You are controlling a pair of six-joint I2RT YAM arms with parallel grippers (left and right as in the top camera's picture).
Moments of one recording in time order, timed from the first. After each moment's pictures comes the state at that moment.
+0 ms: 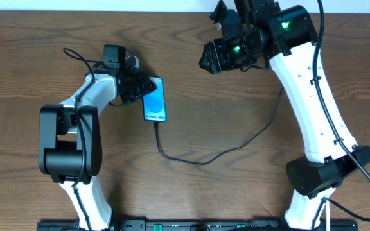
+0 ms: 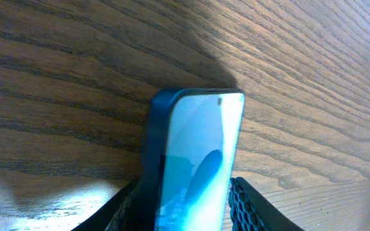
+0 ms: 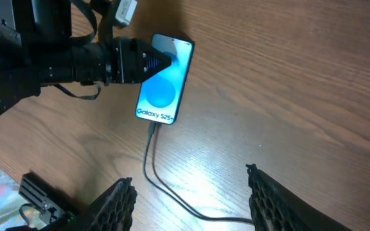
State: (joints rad) left arm -0.06 2.02 1.29 -0.44 0.45 -0.45; right arm 0.40 1.97 2.30 -1.43 -0.35 0.15
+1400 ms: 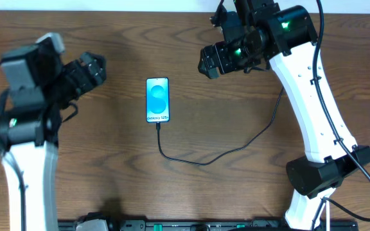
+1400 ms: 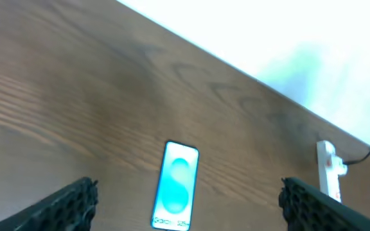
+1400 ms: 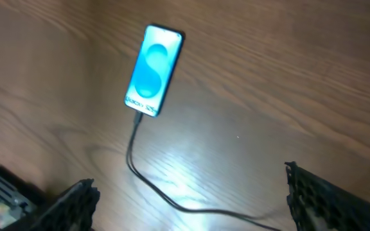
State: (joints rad) left arm 0.18 1.19 1.29 -0.74 0.33 -0.41; right arm 0.40 1.97 2.30 -1.47 -0.28 0.09
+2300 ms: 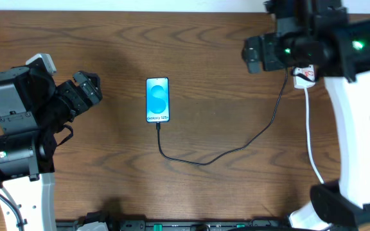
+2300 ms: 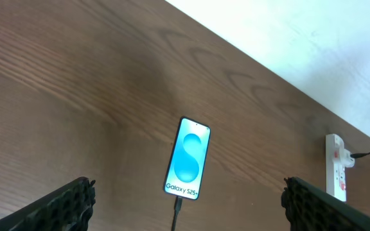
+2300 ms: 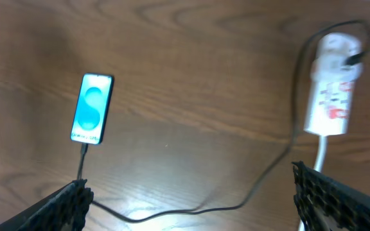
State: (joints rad) left arm 0.20 1.08 1.29 -0.92 0.30 -0.41; right arm 0.27 1.73 2.30 -1.50 -0.07 0.08
